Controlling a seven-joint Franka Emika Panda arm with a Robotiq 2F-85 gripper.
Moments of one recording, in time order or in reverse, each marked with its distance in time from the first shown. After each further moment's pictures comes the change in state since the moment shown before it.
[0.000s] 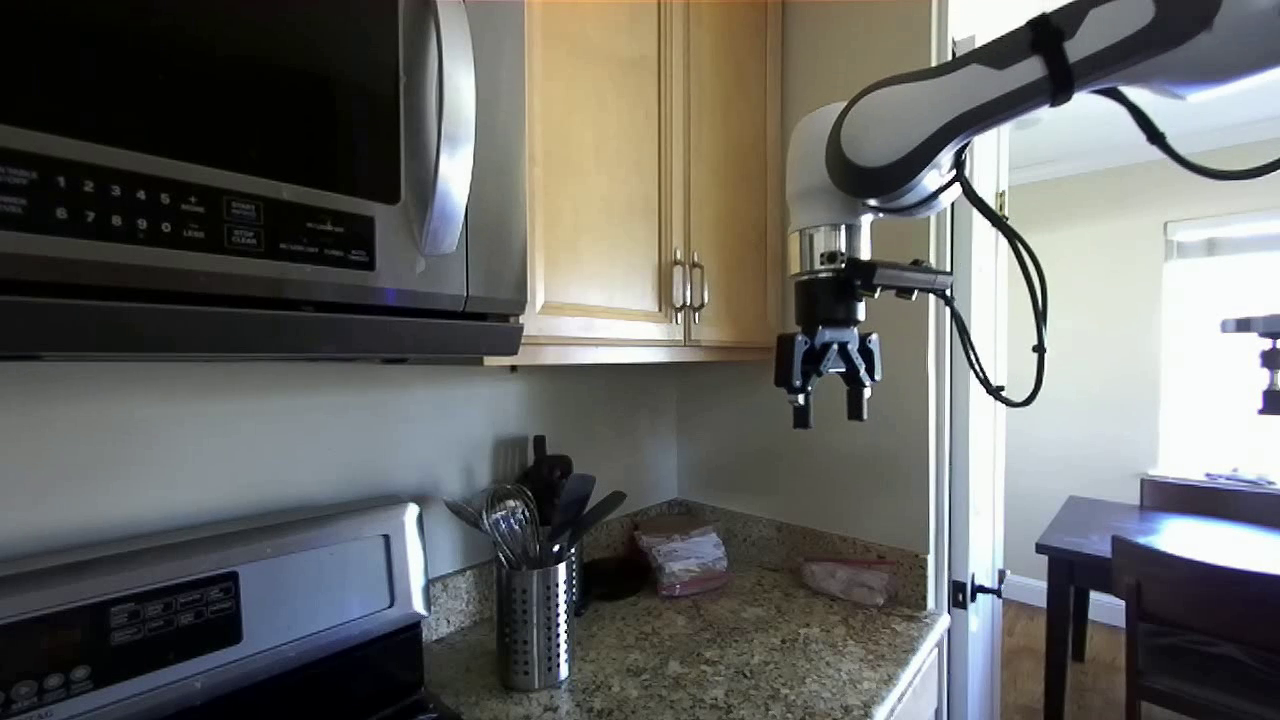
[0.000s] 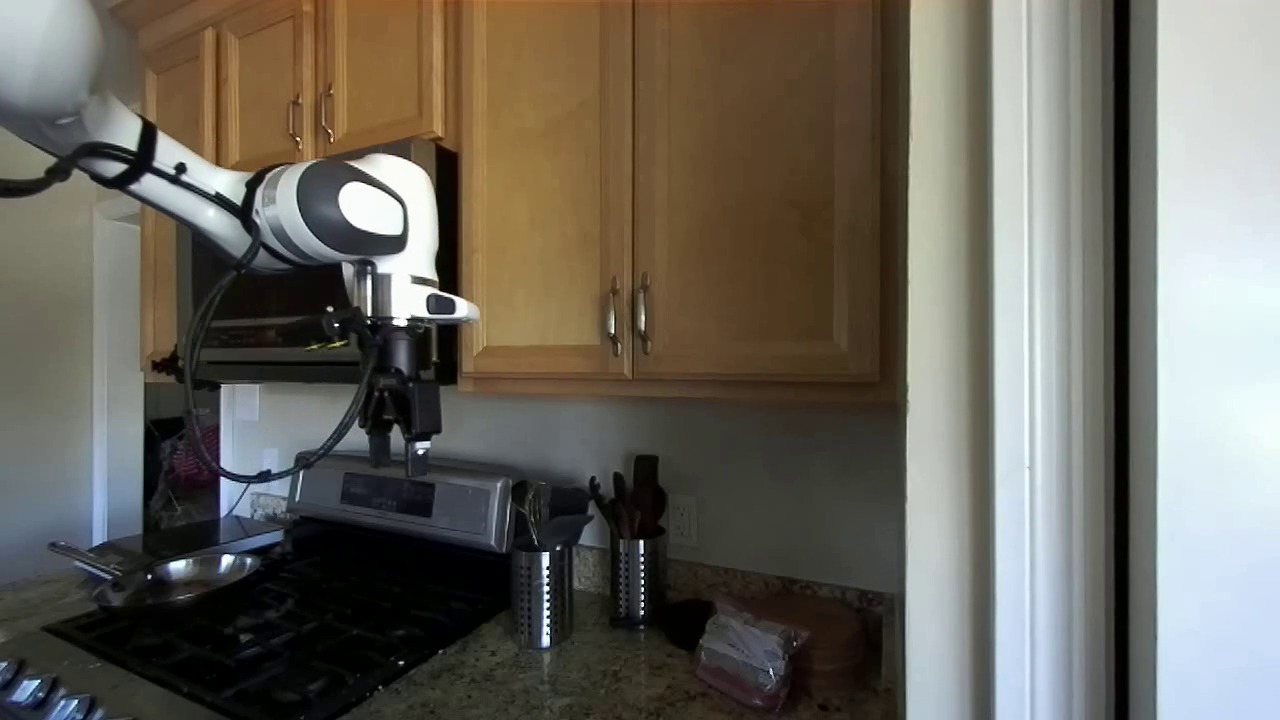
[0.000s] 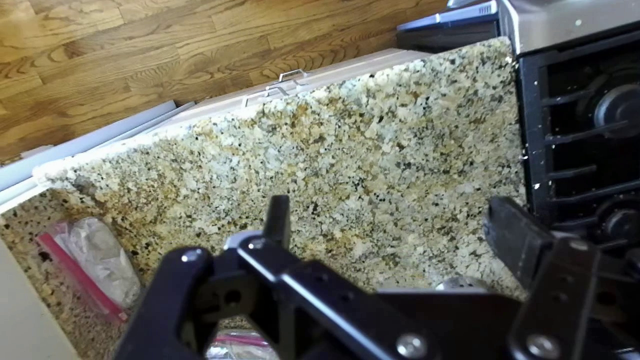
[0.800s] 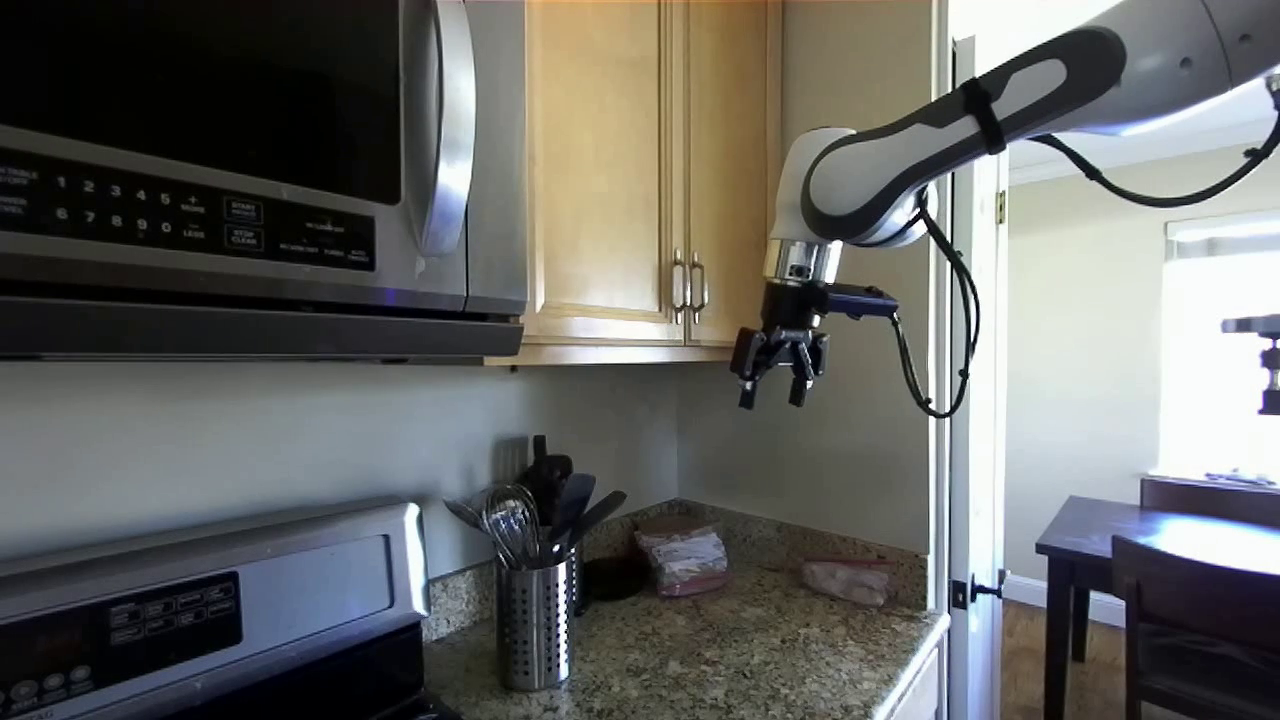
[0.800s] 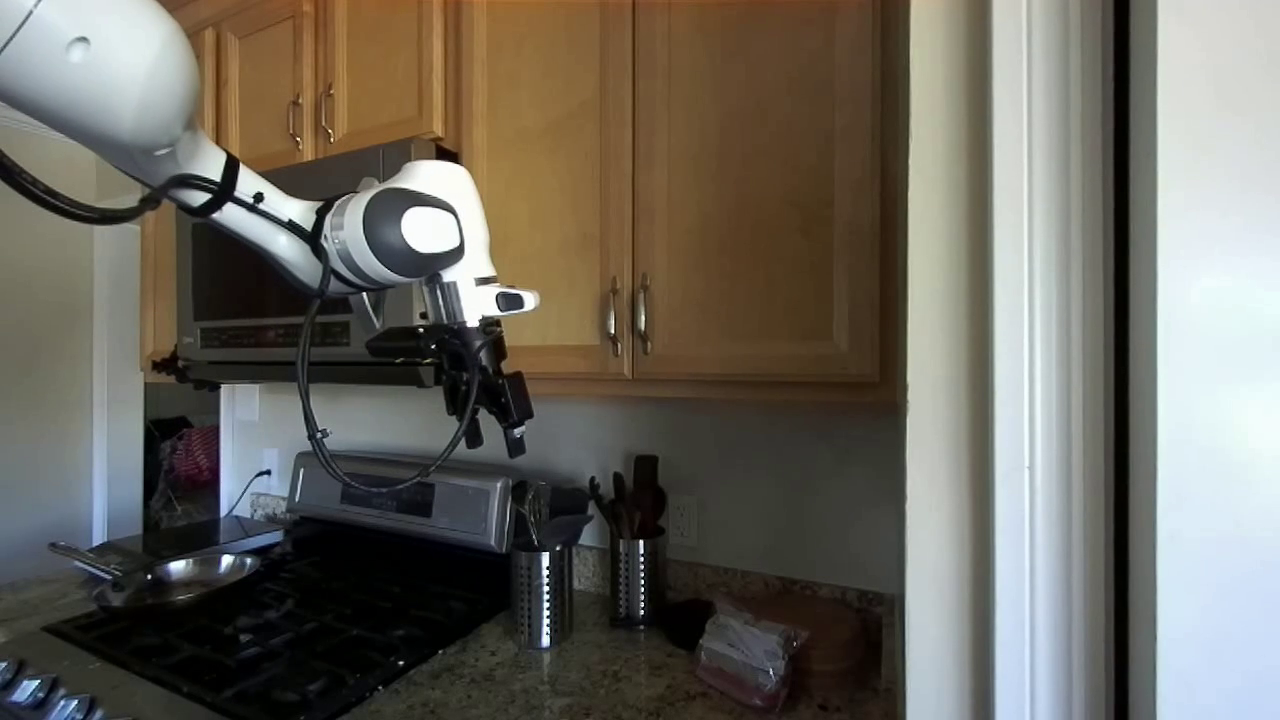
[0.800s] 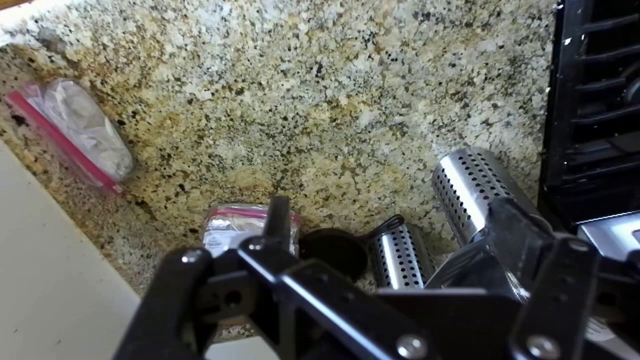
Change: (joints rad) arm -0.030 0.119 -0.055 0.069 -0.053 0.304 -0.069
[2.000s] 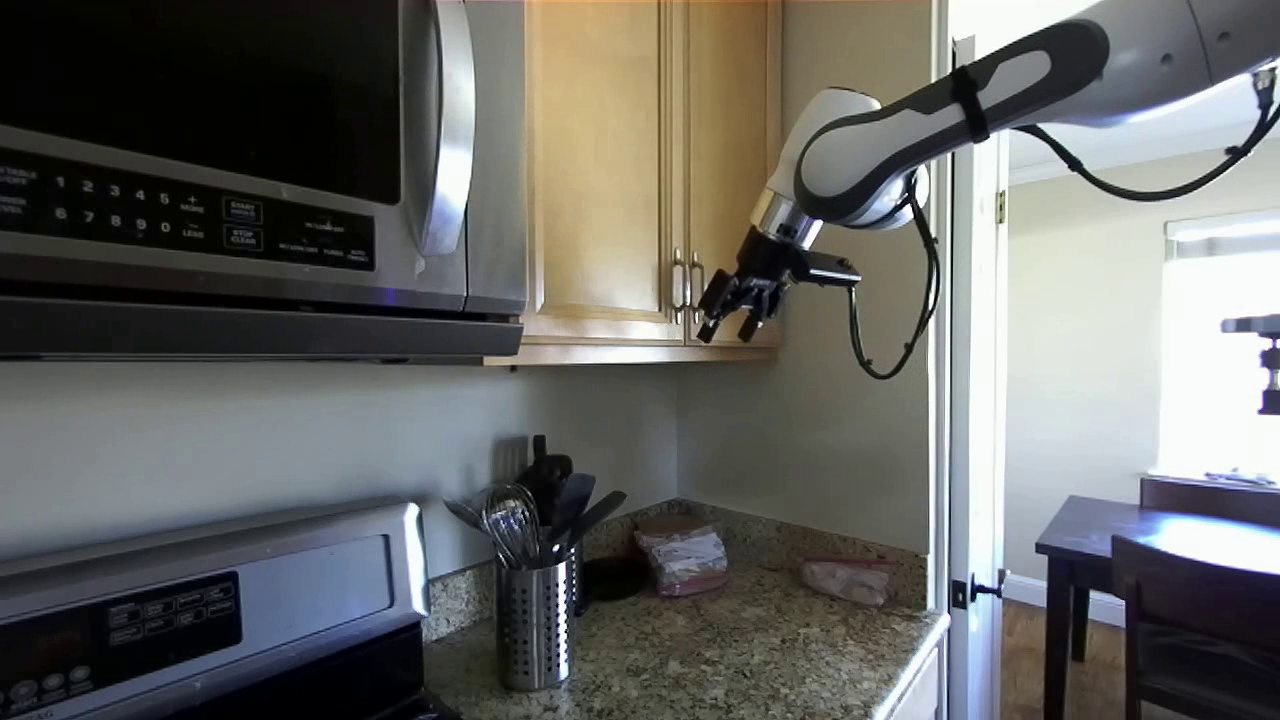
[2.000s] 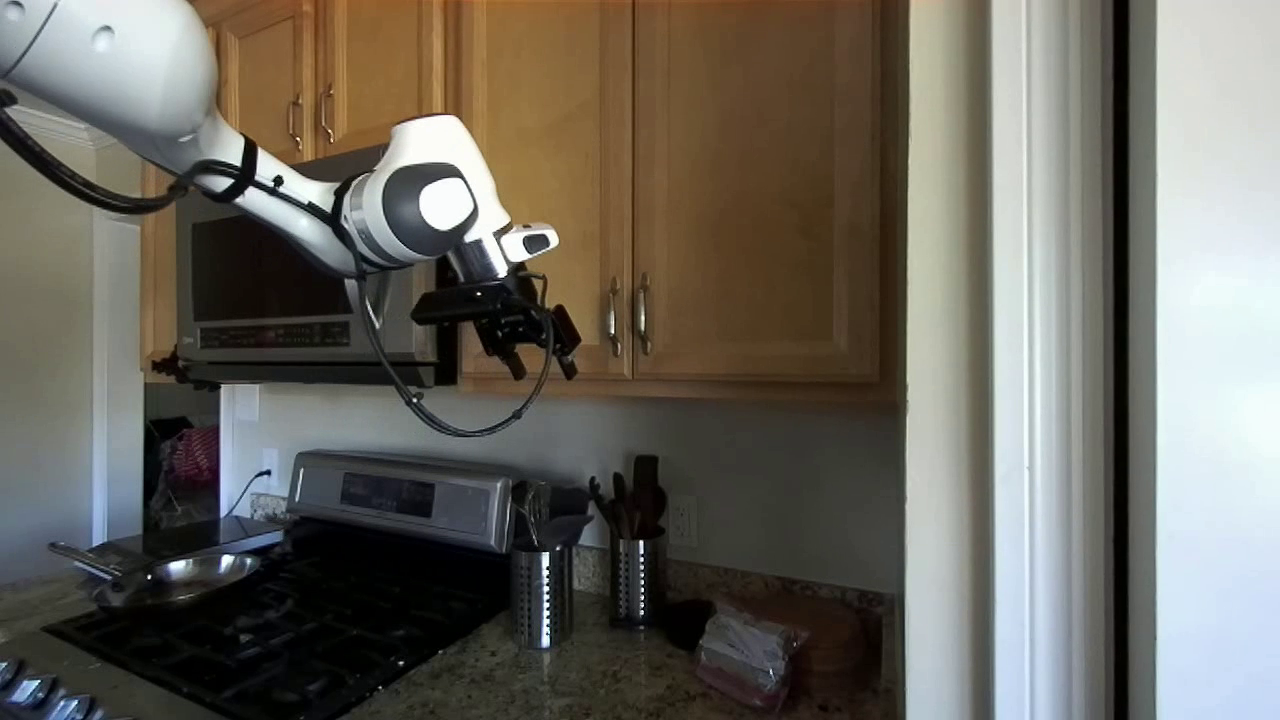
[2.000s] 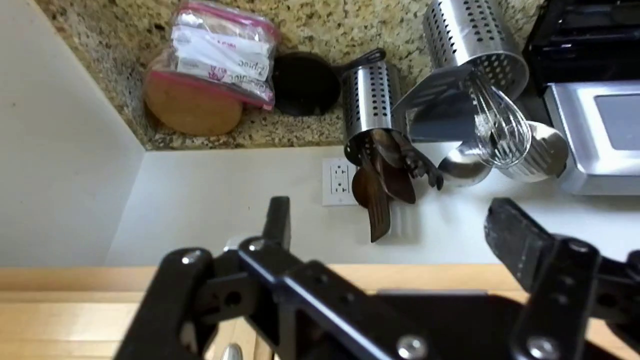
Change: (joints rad) arm 0.000 0.034 -0.024 0.098 -0.012 0.303 -0.206
